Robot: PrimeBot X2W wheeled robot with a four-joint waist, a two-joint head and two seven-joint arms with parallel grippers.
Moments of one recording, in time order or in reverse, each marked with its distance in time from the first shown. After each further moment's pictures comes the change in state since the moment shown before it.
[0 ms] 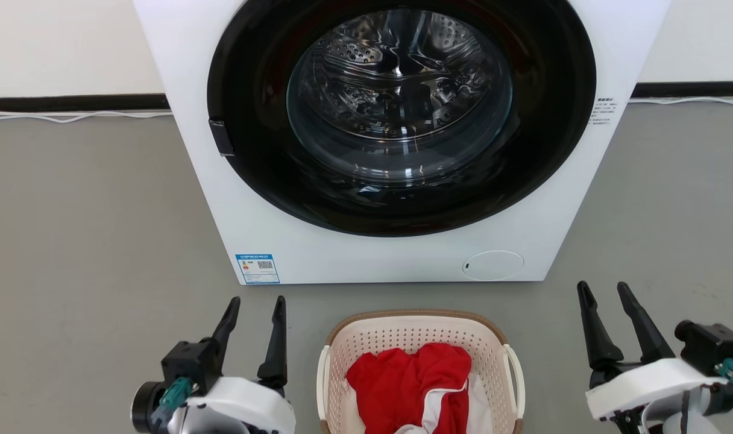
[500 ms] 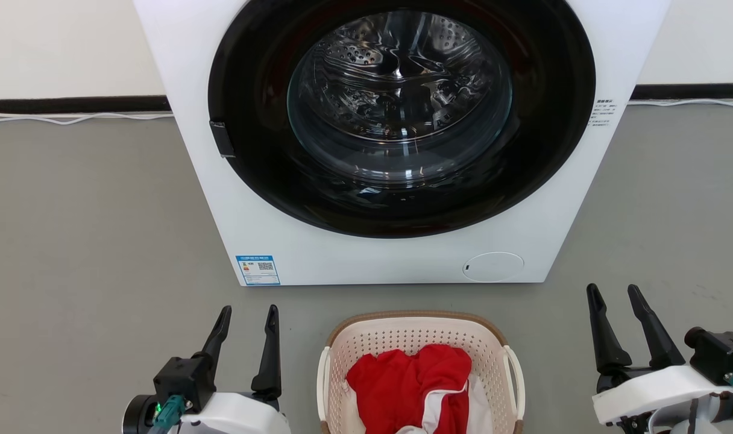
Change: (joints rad) left arm 0.072 -0.008 0.040 -0.089 0.052 0.005 0.000; right arm 0.047 0.021 -0.058 -0.054 -0.047 0.000 0.000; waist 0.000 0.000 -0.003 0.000
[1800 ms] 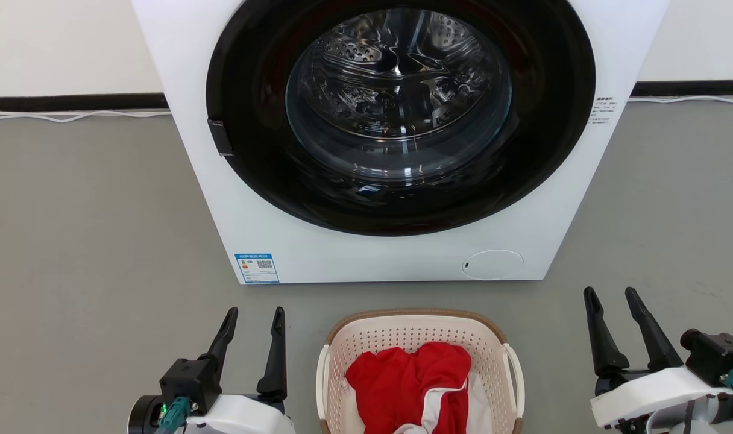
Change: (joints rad) left arm 0.007 -0.001 -0.018 -0.004 -0.001 0.001 0.000; right arm 0.001 0.001 0.004 0.010 -0.021 0.000 0.000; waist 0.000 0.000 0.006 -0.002
